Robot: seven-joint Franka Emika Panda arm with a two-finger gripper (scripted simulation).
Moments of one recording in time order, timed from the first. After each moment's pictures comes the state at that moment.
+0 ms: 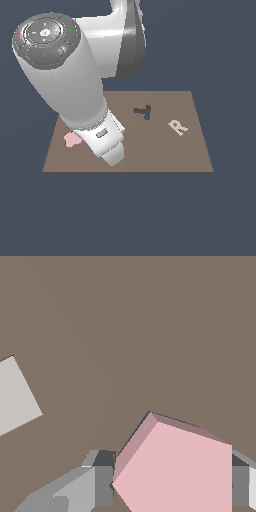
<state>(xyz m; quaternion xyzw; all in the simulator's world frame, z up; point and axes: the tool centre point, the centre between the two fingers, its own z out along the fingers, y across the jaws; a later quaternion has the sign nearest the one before) 0.057 -0.084 0.040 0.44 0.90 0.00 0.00</state>
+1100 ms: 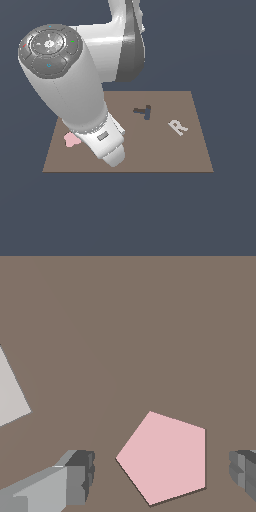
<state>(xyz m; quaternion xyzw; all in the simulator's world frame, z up) 0.059 -0.085 0.030 0.43 0.90 0.00 0.00</state>
